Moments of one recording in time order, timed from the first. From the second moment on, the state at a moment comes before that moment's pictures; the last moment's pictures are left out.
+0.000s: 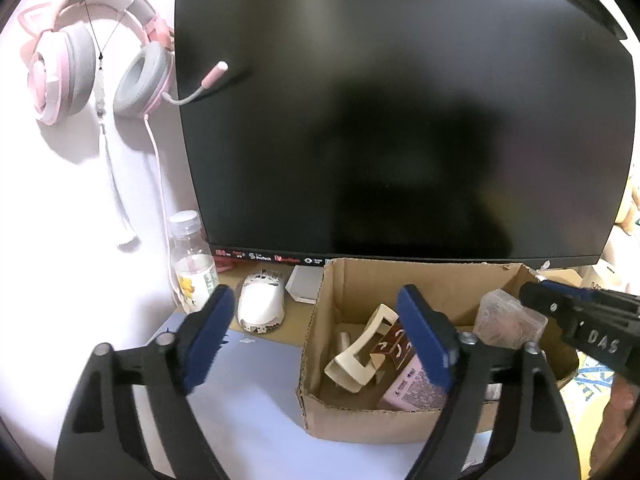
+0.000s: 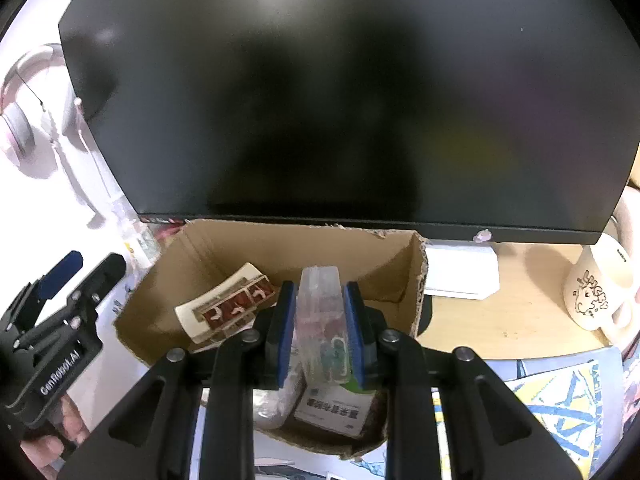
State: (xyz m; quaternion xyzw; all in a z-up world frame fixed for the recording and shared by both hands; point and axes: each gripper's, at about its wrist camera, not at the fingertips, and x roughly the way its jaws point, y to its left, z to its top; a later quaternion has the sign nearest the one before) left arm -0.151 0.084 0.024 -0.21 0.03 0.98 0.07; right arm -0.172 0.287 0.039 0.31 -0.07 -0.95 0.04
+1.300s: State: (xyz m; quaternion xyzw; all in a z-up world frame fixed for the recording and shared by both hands) left arm -0.088 0.045 0.051 -0.19 0.01 0.98 0.05; right arm -0.103 0.288 0.072 0.23 -0.06 -0.97 0.02
